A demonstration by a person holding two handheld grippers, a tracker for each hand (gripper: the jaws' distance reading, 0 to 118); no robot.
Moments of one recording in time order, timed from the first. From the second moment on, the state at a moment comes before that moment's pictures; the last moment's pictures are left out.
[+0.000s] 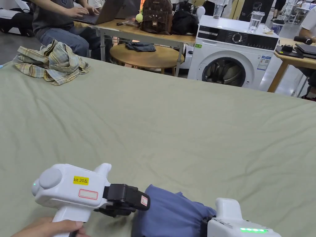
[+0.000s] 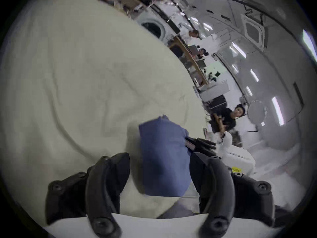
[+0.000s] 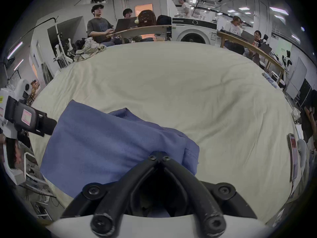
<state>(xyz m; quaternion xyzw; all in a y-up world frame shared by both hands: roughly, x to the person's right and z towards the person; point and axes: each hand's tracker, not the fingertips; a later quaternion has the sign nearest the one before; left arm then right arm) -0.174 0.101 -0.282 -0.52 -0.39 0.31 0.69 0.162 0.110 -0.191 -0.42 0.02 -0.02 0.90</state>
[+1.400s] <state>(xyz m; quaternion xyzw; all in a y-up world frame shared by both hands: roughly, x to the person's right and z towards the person) -0.359 0.174 -0.295 -0.50 -0.26 0.33 0.75 0.082 0.175 -0.223 -0.17 0.05 0.01 0.98</state>
